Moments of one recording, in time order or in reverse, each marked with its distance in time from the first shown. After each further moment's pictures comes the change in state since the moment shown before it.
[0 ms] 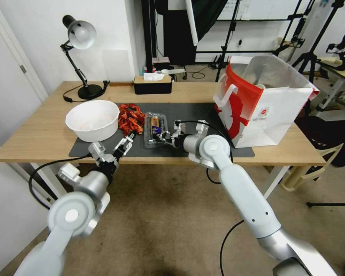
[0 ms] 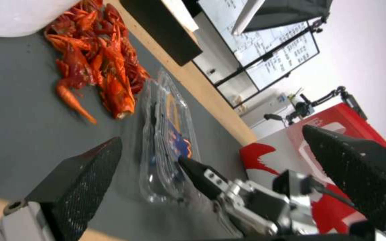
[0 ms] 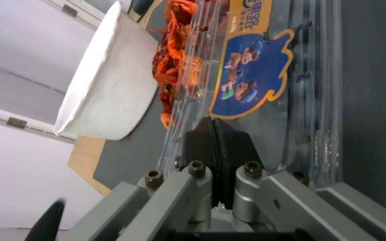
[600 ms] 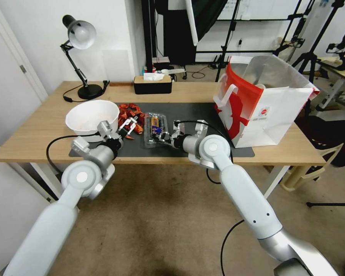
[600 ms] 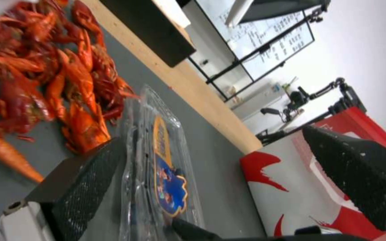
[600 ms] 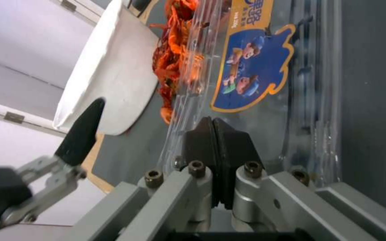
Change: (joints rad) left arm -0.261 0.015 0.112 0.224 -0.055 0.048 0.035; right arm -0.005 -0.010 -0.002 0.019 0.002 -0.011 0.010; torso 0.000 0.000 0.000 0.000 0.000
